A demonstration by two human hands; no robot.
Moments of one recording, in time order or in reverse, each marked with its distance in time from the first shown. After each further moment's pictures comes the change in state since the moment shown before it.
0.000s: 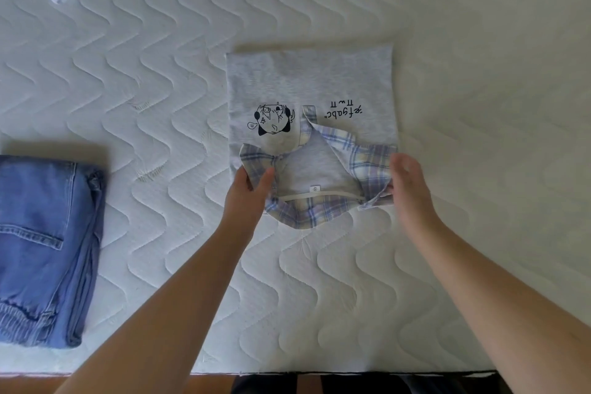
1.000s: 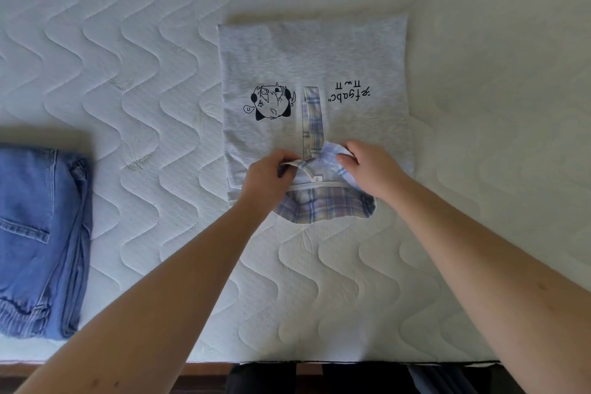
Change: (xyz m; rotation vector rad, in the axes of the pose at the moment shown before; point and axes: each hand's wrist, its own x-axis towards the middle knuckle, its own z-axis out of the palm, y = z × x) left_hand 0.036 -0.003 0.029 0.493 -0.127 0.213; right_hand 0.031 -0.022 0.050 -0.908 -0.411 -0.375
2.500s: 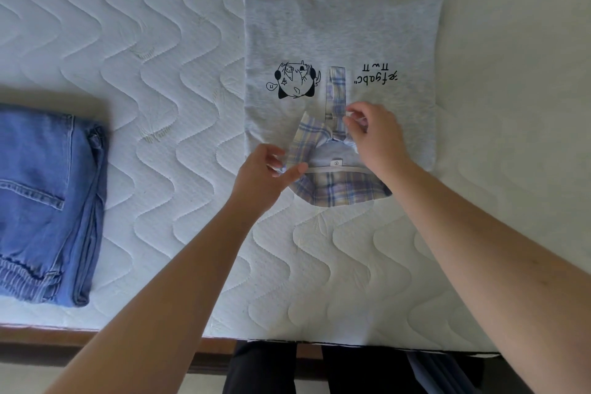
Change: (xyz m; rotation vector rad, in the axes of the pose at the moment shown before) left_hand -0.043 -0.023 -0.031 -0.179 0.000 -0.168; right_hand 0.016 -0.035 0.015 0.107 0.276 0.033
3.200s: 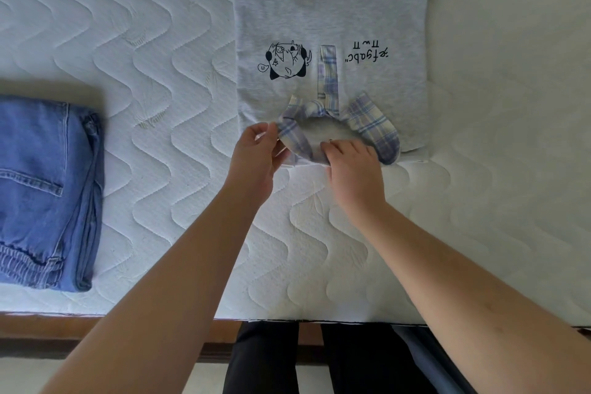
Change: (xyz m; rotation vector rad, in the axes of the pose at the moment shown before) left_hand -0.006 0.018 0.016 -1.012 0.069 -0.229; right_hand -0.093 0.001 0.040 -0.506 0.065 -0.266
